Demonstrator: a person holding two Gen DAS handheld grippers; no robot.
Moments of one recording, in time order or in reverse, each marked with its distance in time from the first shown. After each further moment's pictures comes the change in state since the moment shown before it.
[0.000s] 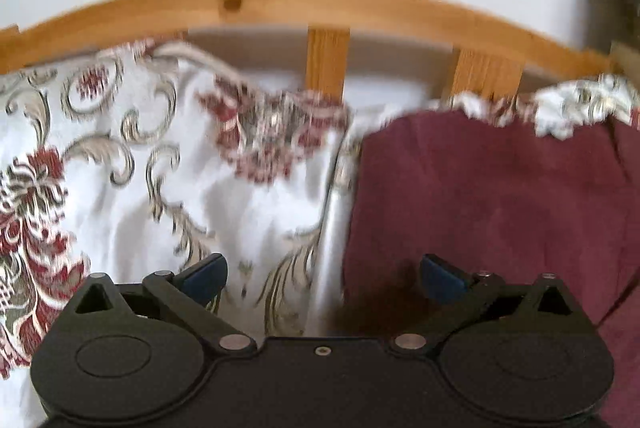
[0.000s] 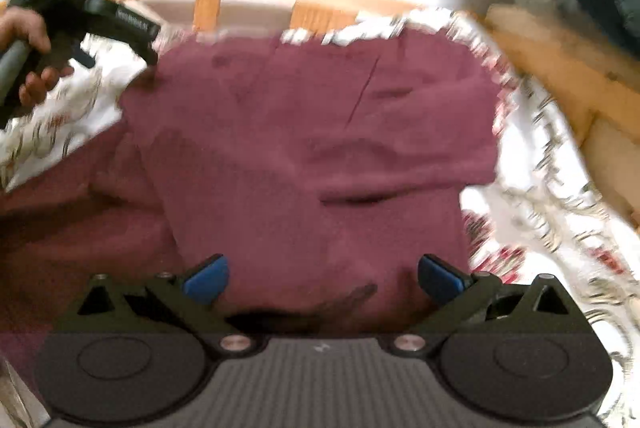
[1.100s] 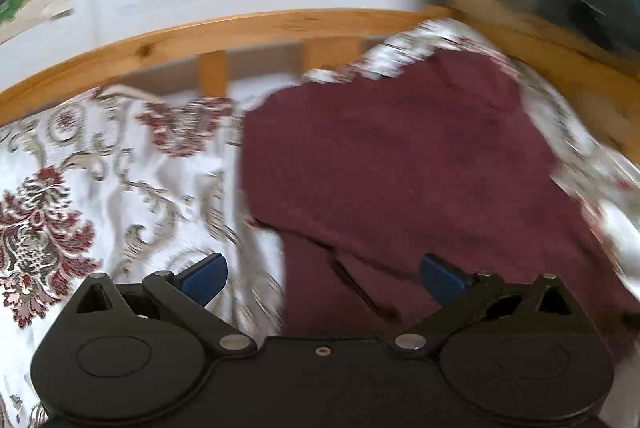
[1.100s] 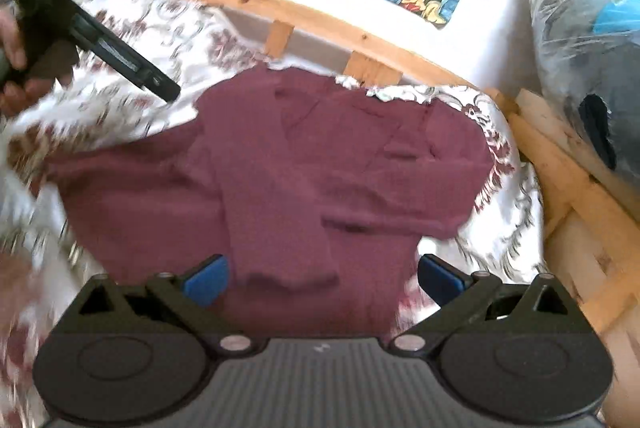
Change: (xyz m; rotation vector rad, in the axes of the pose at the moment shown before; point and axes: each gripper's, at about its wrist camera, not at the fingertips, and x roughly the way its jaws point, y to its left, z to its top) left arm -0.160 -0.022 -0.096 0.316 -0.002 -0.260; right arm -0.097 -0.015 0.001 -0.297 -0.021 0.086
